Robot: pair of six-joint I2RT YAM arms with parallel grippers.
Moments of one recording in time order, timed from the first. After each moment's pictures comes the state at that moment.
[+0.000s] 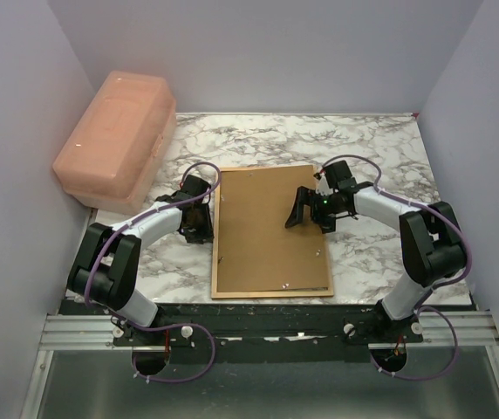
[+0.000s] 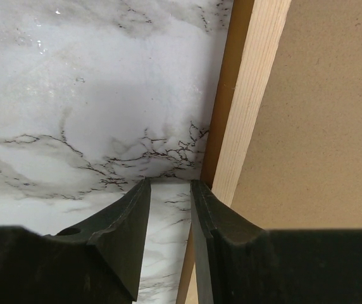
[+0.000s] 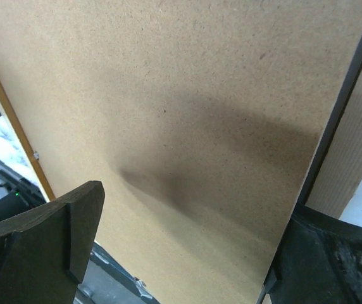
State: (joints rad) left arm -0.38 1.54 0.84 -0.50 0.06 -0.56; right arm 0.34 1.70 0.97 -0.39 -0.46 0.48
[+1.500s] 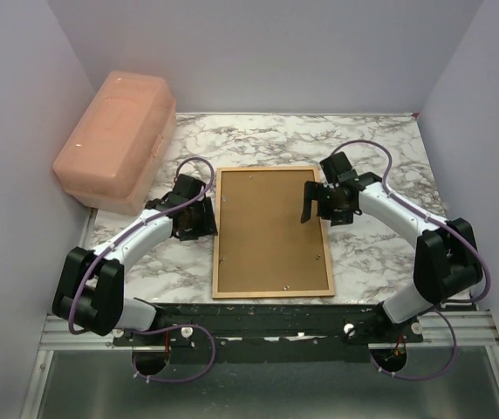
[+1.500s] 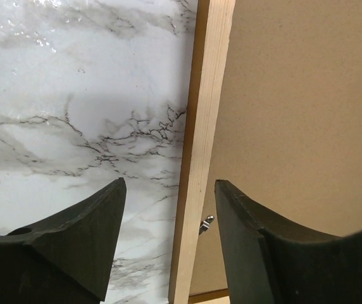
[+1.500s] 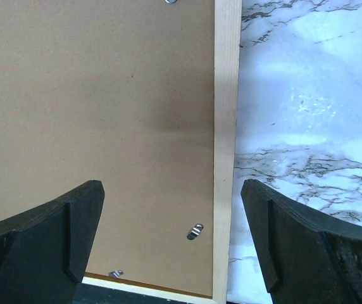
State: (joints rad) left arm -0.38 1.38 0.83 -0.51 0.05 -0.57; right arm 0.41 1.57 1.09 -0.68 -0.02 0.47
